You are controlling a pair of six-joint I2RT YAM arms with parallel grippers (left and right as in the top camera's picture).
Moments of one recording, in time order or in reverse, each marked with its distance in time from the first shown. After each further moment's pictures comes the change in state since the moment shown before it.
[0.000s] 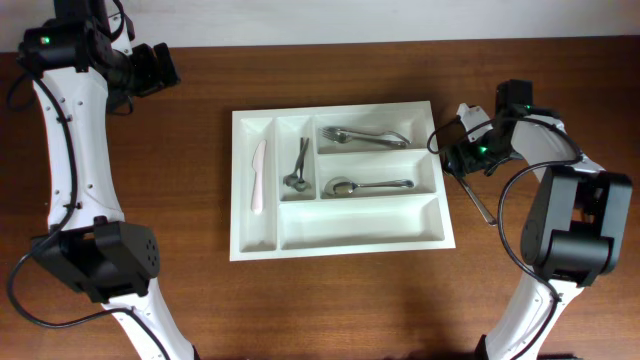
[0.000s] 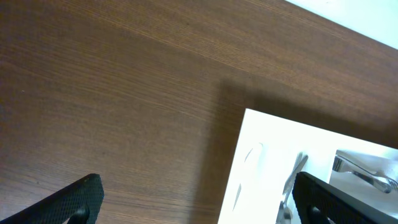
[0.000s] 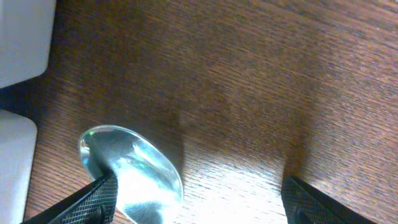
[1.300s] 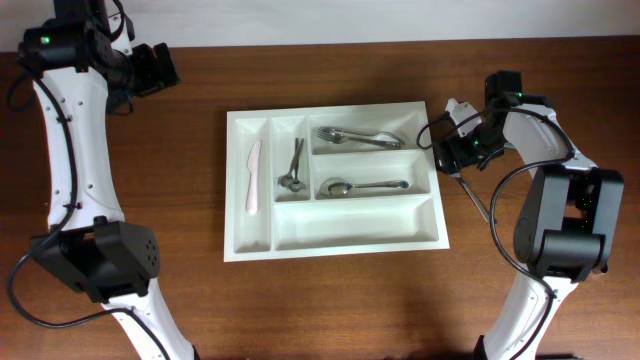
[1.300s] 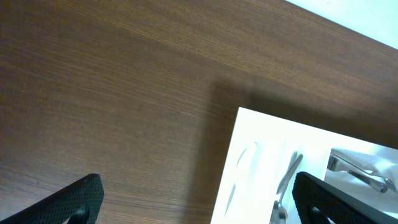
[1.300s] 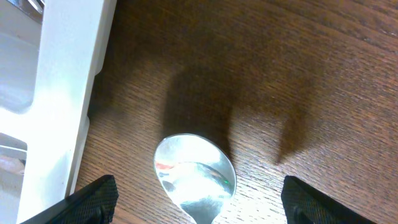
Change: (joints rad) left arm 0.000 0.000 0.000 0.000 0.000 0.000; right arm 0.048 0.017 0.099 -0.143 -0.029 0.001
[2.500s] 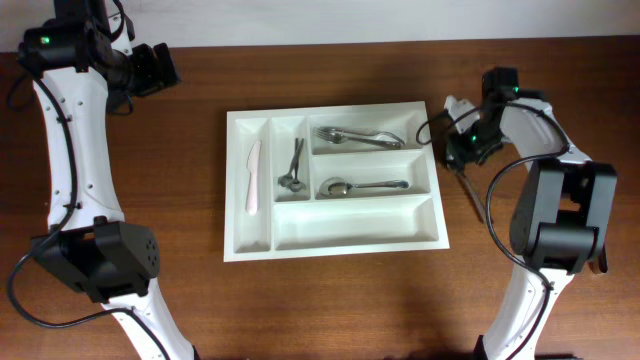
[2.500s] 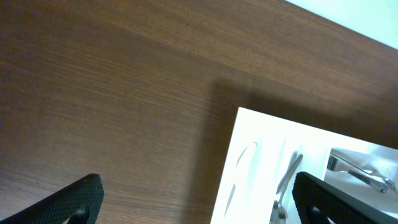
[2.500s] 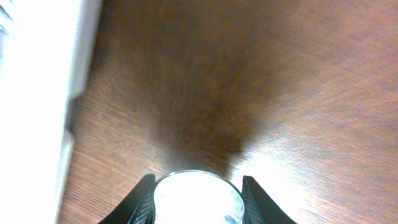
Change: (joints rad) left arm 0.000 0.000 0.000 0.000 0.000 0.000; right arm 0.005 0.056 0.113 -0.053 0.030 -0.002
